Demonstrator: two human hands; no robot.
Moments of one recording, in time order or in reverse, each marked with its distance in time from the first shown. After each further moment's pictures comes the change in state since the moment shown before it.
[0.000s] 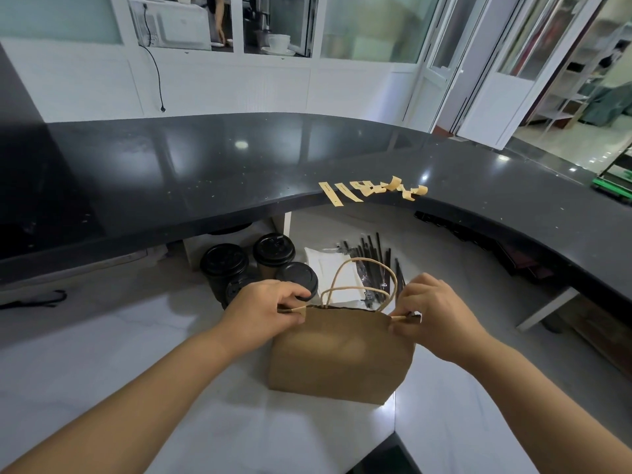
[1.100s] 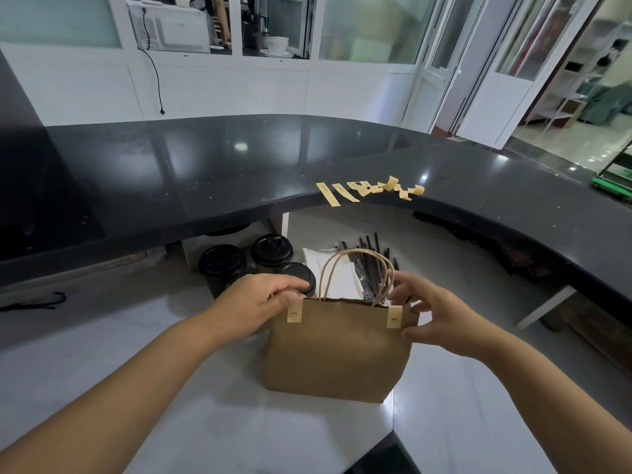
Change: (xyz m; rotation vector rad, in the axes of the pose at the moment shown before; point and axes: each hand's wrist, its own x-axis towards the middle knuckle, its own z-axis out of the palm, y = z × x) left_hand 0.005 -0.001 -0.021 -0.010 -0.155 0.077; right_hand -0.004 0.018 -0.004 0.482 -0.218 0.202
